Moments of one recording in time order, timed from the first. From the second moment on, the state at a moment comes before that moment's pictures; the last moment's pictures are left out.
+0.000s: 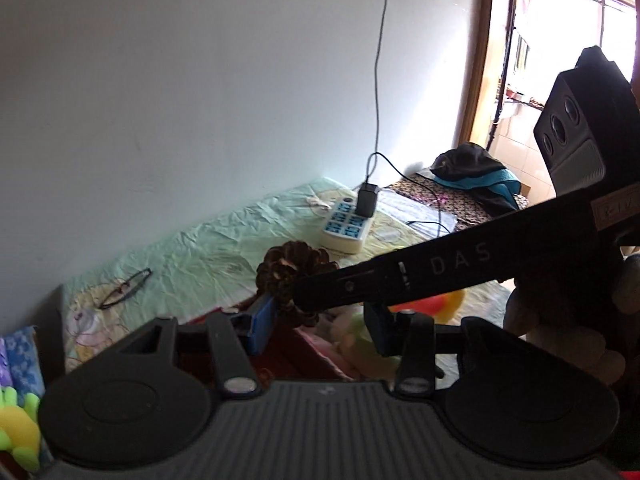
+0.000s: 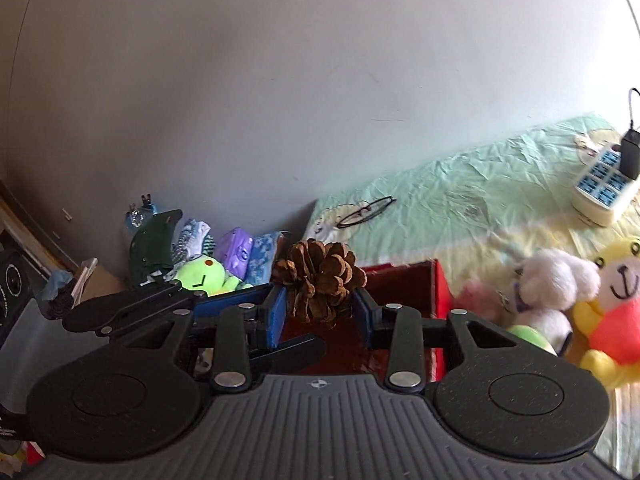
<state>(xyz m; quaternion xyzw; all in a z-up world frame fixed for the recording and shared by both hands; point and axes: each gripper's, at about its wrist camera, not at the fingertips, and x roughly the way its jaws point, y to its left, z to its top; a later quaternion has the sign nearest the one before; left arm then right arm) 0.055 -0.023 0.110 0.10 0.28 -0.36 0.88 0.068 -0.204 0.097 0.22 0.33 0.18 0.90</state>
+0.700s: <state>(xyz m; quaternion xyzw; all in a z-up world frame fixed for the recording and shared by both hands) 0.164 0.064 -0.034 0.06 0.46 -0.21 0.86 0.189 -0.089 -0.040 0.24 0.52 0.22 0.79</state>
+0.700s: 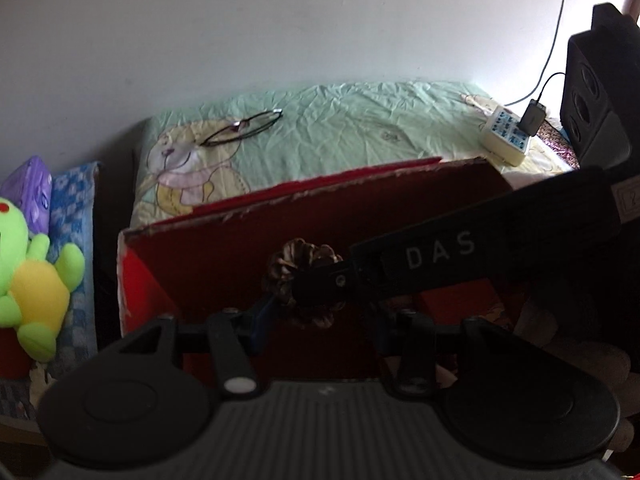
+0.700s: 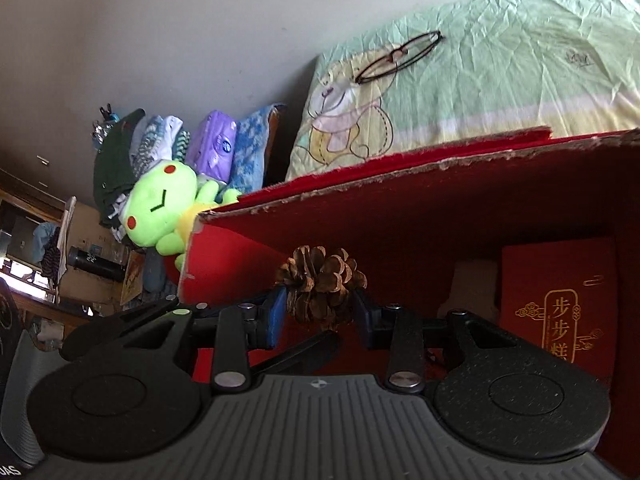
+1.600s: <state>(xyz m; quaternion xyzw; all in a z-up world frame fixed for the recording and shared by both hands) 0.179 0.073 -0.064 0.03 0.55 -0.16 0.82 0.223 -0.060 -0.081 0.22 0.53 0.23 0.78</state>
